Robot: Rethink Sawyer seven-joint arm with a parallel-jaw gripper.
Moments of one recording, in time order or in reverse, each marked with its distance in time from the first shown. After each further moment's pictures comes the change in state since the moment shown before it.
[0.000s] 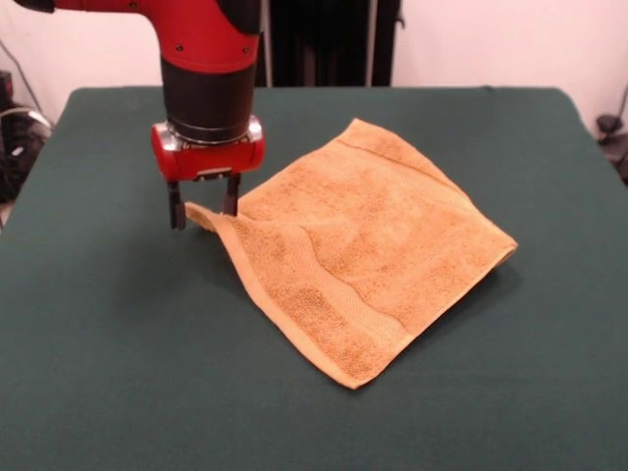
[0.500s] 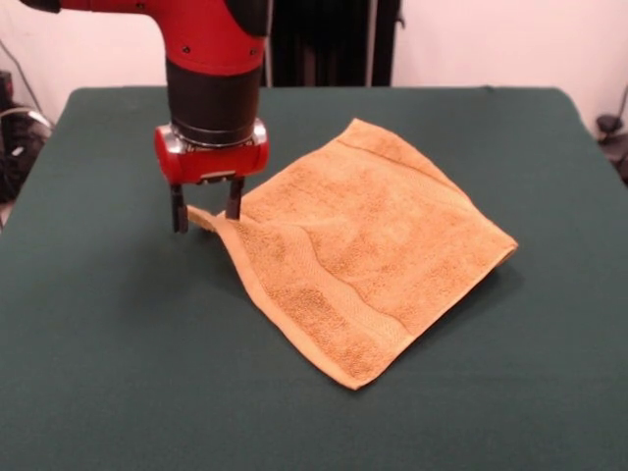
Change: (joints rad) arm 0.020 0.000 -0.007 -0.014 -0.002 0.000 0.000
